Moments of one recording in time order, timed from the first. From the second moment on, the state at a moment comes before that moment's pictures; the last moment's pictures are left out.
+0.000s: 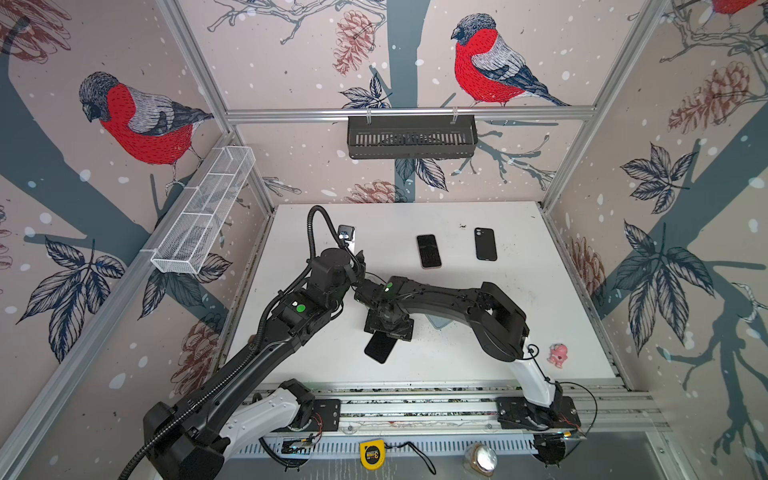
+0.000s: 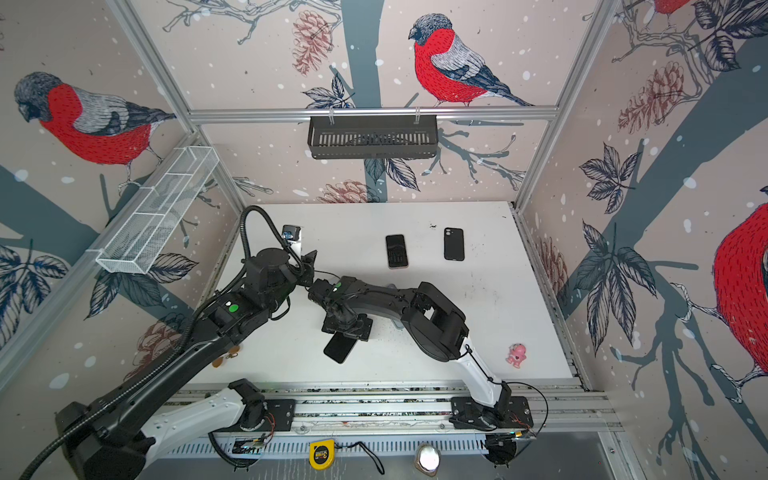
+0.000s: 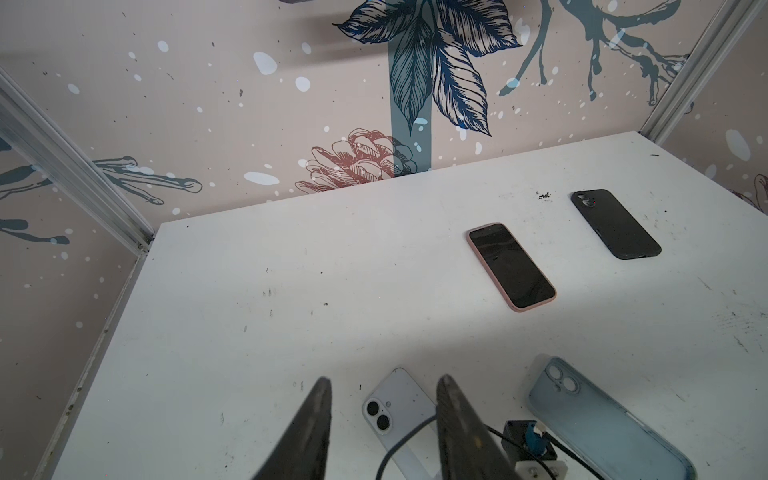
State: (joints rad) left arm -0.61 1.00 0.92 -0.32 -0.37 -0.11; right arm 1.10 2.23 1.71 -0.98 -0.07 1.26
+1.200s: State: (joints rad) left arm -0.63 1.04 0.92 -0.32 -0.39 -0.10; right arm 0.85 1.88 1.35 -0.81 0.15 0.27
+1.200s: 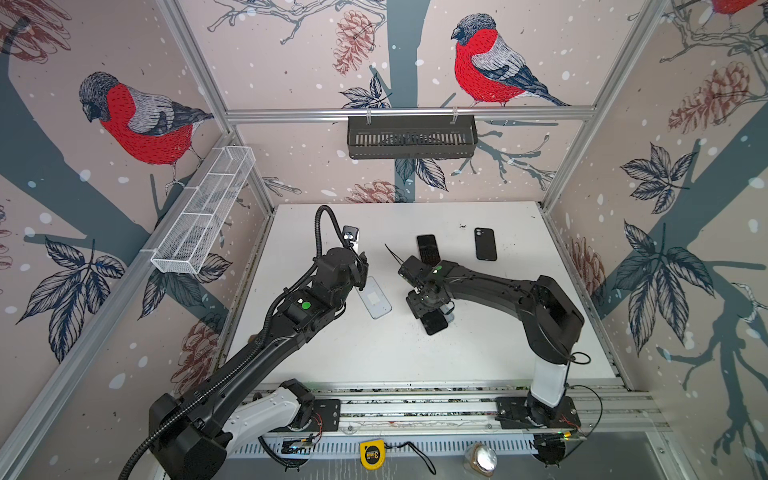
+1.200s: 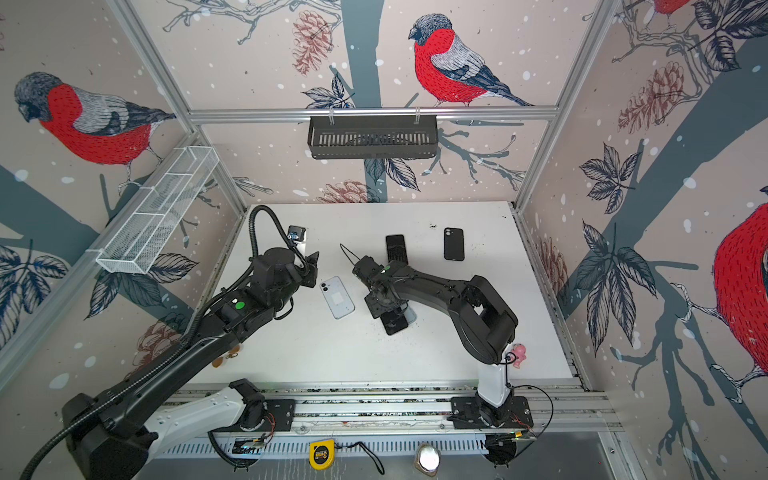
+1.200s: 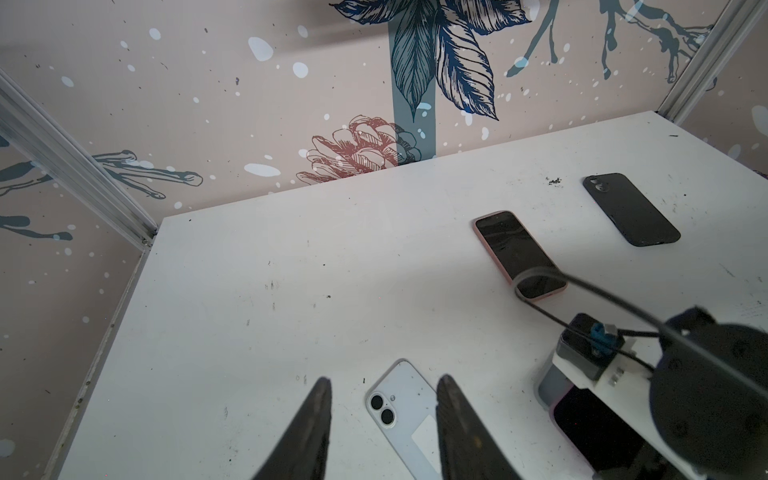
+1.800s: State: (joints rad) left arm -0.63 1.06 0.92 -0.32 -0.40 -0.10; right arm 0.78 1.97 1.43 -0.82 0.13 -0.02
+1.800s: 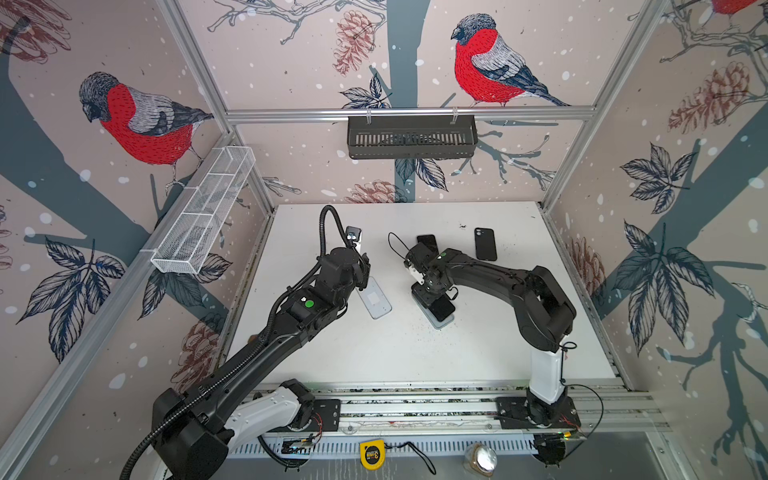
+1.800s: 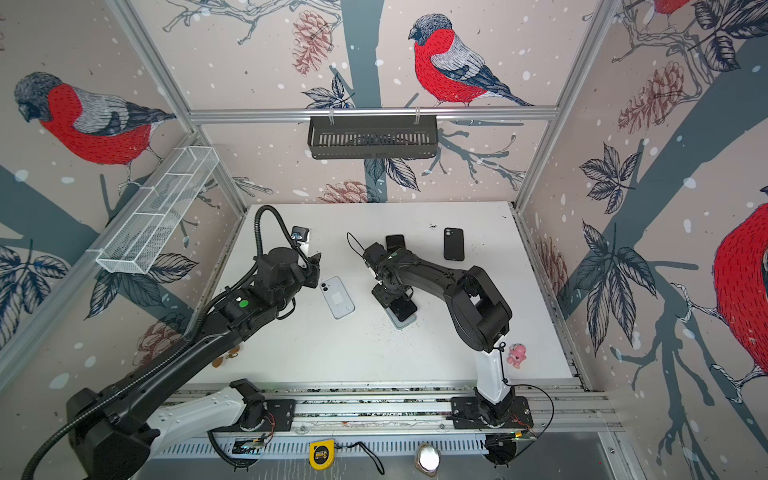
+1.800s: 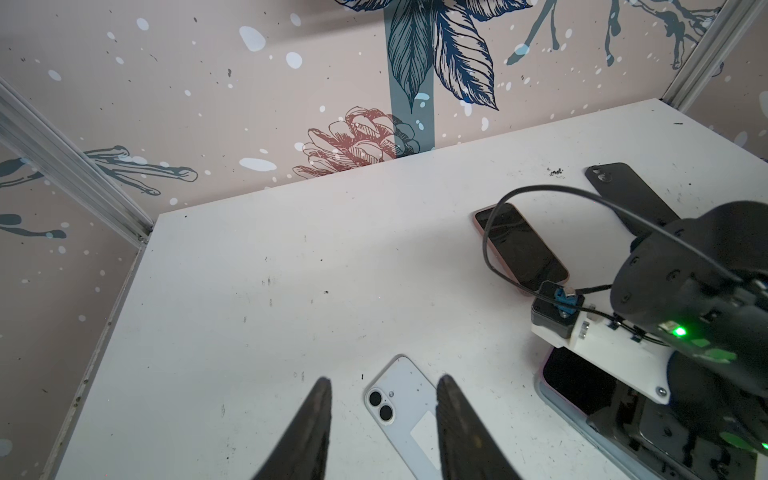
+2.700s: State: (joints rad) left arm -0.64 1.08 0.92 -0.31 -0.39 -0.10; right arm 0.80 2.05 1.52 -0.90 0.16 -0.24
